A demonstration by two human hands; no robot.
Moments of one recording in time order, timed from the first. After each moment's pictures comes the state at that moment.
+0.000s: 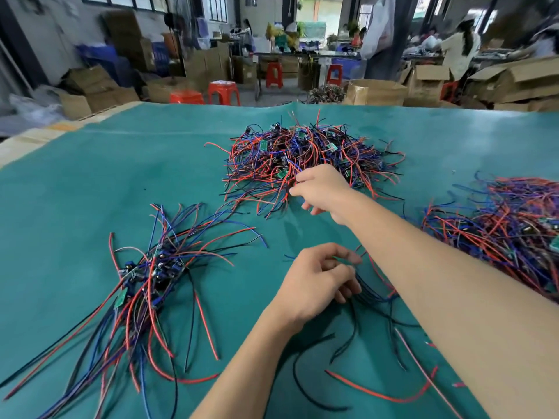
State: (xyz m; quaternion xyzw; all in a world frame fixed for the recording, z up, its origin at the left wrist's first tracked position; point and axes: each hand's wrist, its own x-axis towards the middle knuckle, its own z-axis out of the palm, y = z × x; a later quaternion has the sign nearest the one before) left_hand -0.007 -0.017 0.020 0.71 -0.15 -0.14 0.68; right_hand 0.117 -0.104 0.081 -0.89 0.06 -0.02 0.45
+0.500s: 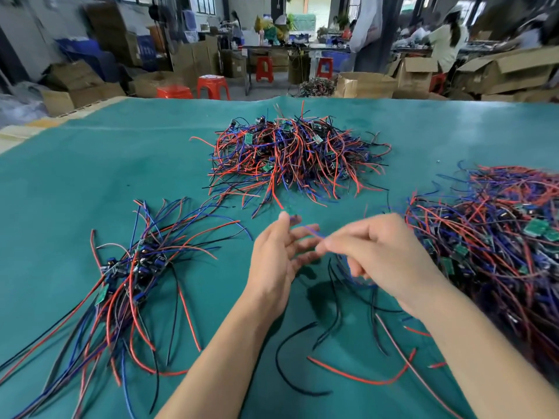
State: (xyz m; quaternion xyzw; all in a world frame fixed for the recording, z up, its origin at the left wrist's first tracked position) left_hand 0.008 -0.015 0.020 0.48 0.01 -0.10 0.87; right_hand -0.040 -0.161 0.069 -0.84 -0.03 -0.05 0.53
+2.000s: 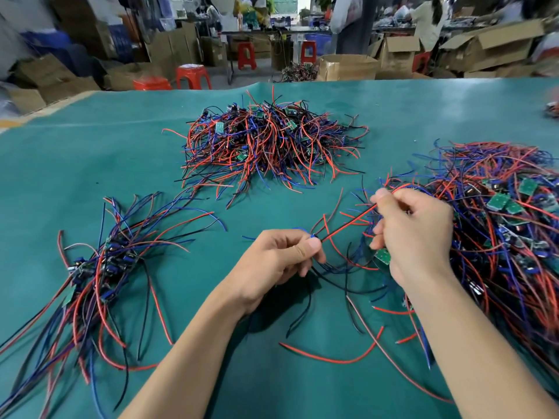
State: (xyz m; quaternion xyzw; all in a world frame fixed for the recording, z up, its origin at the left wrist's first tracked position) left_hand -0.003 -0.013 0.011 0.66 -0.26 -0.21 0.67; right_hand -0.028 -0.216 0.034 -0.71 0.18 -0.33 0.60
